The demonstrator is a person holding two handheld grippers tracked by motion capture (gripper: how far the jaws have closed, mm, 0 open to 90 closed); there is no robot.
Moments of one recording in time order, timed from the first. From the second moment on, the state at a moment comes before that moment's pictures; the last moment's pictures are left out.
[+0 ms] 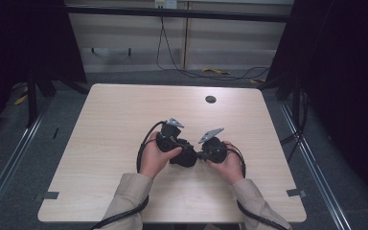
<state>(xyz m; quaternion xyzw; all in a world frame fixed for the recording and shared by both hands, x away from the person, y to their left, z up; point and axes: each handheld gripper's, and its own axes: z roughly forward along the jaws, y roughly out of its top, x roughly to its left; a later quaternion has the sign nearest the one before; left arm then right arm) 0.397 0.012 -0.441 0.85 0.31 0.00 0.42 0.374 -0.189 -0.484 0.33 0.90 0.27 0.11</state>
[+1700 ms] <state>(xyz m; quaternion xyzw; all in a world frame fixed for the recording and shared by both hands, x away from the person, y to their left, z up) 0.393 0.004 -0.472 0.87 0.28 0.08 0.39 0.373 -0.196 -0.483 0.35 0.89 0.27 0.12</state>
